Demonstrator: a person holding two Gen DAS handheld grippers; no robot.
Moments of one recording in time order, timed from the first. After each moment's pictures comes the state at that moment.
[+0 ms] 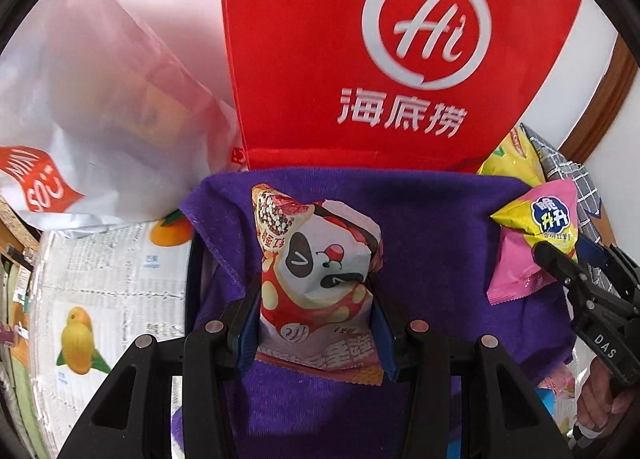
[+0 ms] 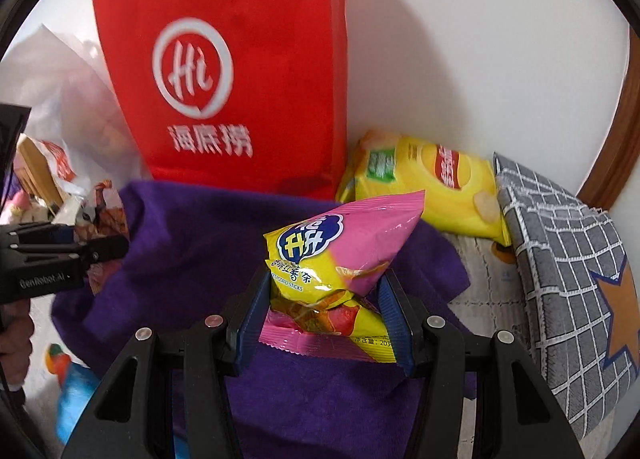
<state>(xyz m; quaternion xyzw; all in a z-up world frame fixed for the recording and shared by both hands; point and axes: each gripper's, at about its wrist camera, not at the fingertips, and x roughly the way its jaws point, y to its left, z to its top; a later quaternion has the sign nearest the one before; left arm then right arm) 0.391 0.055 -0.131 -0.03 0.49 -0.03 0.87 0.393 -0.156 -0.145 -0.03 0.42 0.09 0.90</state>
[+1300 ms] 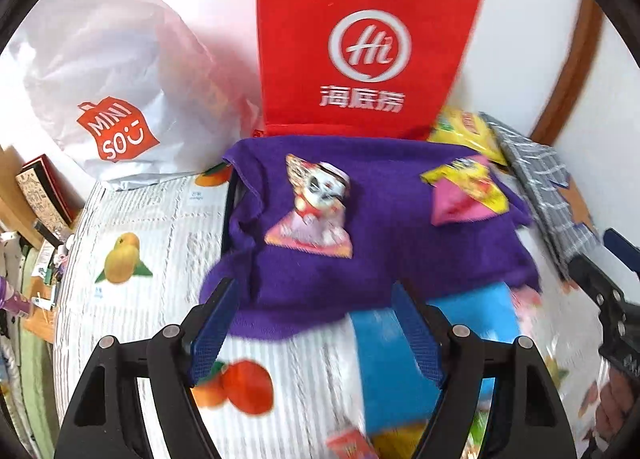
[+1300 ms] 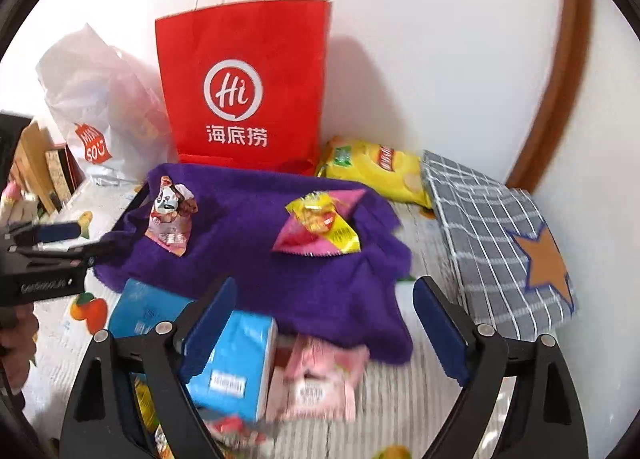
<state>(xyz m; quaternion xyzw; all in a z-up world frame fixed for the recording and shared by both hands) 0.267 0.049 -0.085 -0.02 0.46 -0.03 0.89 0.254 -0.158 -0.075 -0.05 0.39 0.03 0.92</state>
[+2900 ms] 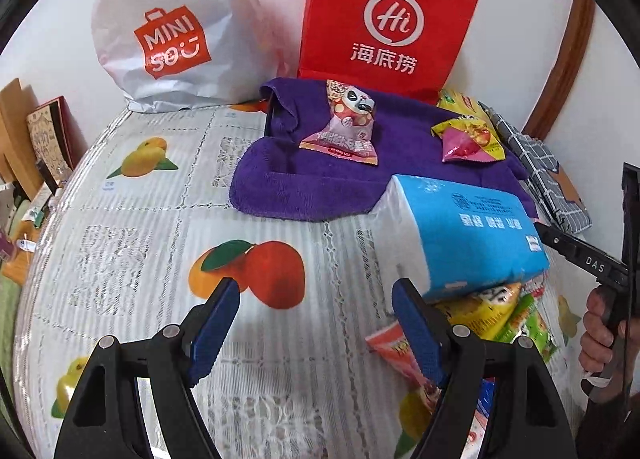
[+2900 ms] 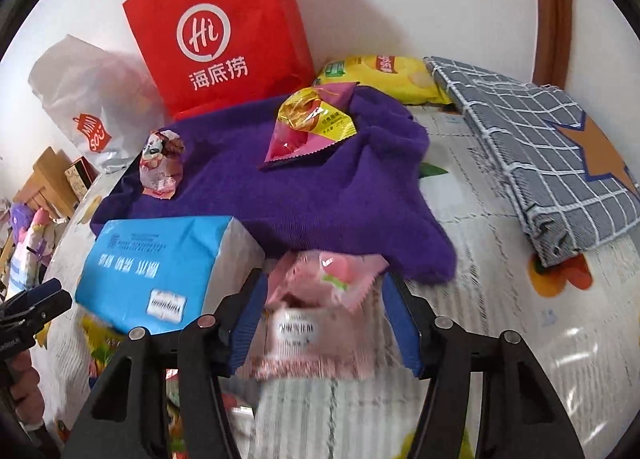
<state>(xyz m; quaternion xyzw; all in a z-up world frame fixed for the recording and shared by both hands) 0.183 0.090 -0.144 -0.07 0.43 -0.03 0.90 0.251 -0.200 -0.175 0.06 0.44 0.07 0.89</state>
